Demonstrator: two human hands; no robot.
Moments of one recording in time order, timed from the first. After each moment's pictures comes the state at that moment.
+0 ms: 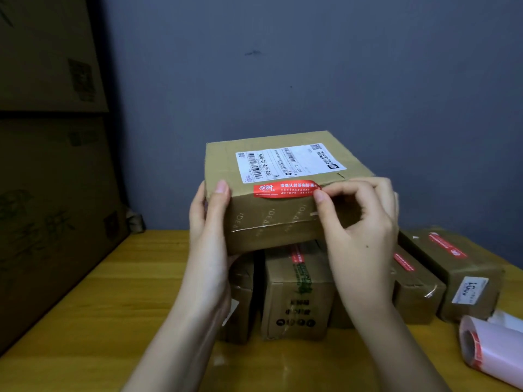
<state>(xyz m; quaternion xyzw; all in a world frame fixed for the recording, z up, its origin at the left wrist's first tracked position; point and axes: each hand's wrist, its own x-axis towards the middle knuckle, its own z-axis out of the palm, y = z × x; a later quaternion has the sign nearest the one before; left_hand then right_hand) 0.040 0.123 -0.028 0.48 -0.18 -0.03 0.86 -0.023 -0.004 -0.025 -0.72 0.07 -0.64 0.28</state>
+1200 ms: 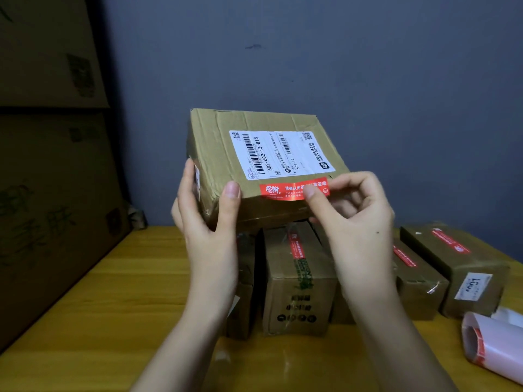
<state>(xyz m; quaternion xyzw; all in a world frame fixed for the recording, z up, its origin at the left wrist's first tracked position) 0.046 0.122 -0.039 0.56 -0.23 0.21 0.77 -0.033 0.009 -0.011 -0.65 0.03 -0.50 0.58</state>
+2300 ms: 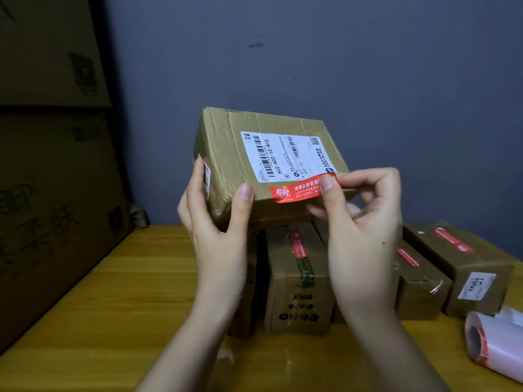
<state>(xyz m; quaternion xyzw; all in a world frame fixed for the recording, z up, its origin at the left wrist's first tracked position) 0.043 0.119 -0.043 0.58 -0.23 0.24 0.74 -0.039 0.028 -0.009 -0.61 -0.02 -0.55 0.58</state>
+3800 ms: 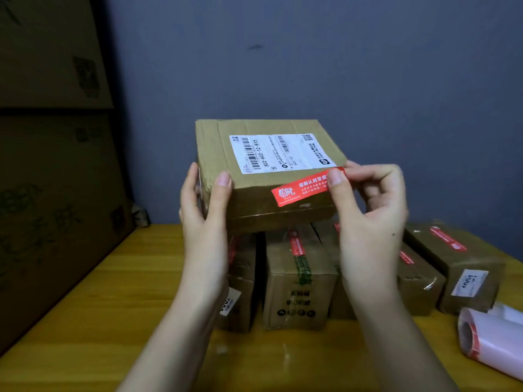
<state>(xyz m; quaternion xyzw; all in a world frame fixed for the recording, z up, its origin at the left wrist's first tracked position) 0.051 0.132 -0.030 0.54 -0.19 0.09 0.81 -0.038 0.011 -0.006 -0.59 -0.02 -0.57 0.58</state>
